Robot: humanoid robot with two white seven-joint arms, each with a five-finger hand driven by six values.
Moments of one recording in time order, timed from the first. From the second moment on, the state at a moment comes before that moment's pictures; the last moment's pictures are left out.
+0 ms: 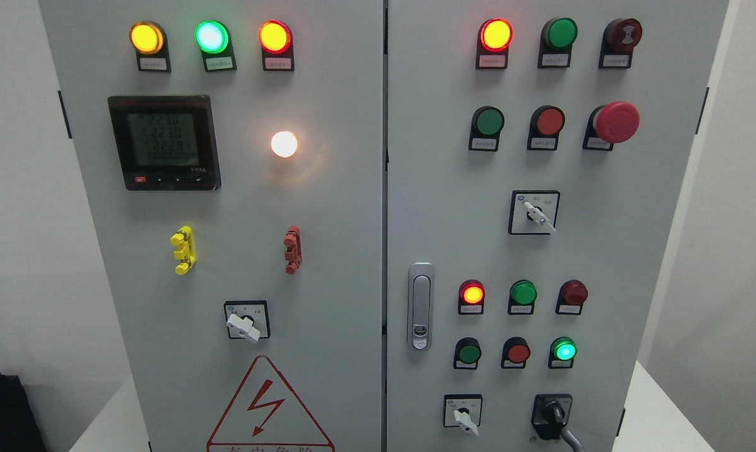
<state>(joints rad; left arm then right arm) -0.05 -0.08 0.07 0.11 -0.08 -0.10 -0.12 0.05 0.01 0.00 -1.75 -0.23 -0.13 0.08</state>
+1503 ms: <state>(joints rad) -0.05 -0.08 0.07 0.11 -0.08 -0.10 -0.12 0.30 0.00 0.00 -1.91 -0.24 -0.14 0.12</state>
